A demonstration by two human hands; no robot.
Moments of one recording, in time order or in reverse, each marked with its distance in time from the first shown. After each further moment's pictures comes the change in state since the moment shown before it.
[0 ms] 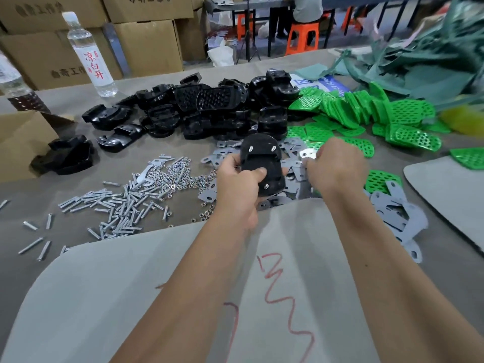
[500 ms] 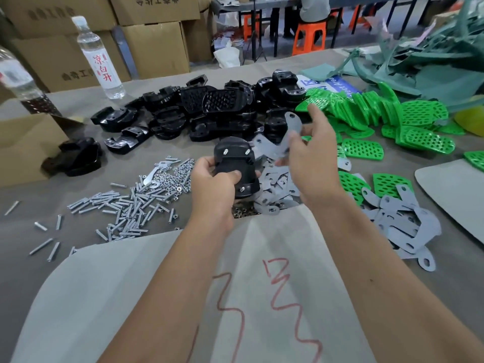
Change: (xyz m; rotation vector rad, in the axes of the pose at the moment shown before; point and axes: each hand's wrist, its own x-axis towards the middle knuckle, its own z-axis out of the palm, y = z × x) left_hand 0.003 0.018 -0.032 0.099 0.199 0.085; right_hand -0.026 -0.041 0.007 1.117 -0.014 -0.224
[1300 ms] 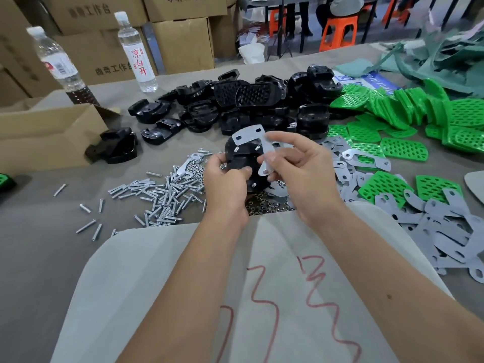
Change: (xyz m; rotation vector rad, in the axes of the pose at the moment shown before) left_hand 0.007 0.007 -0.028 -0.032 0.124 -0.038; right_hand -0.035 0.022 0.044 0.315 -0.354 -0.024
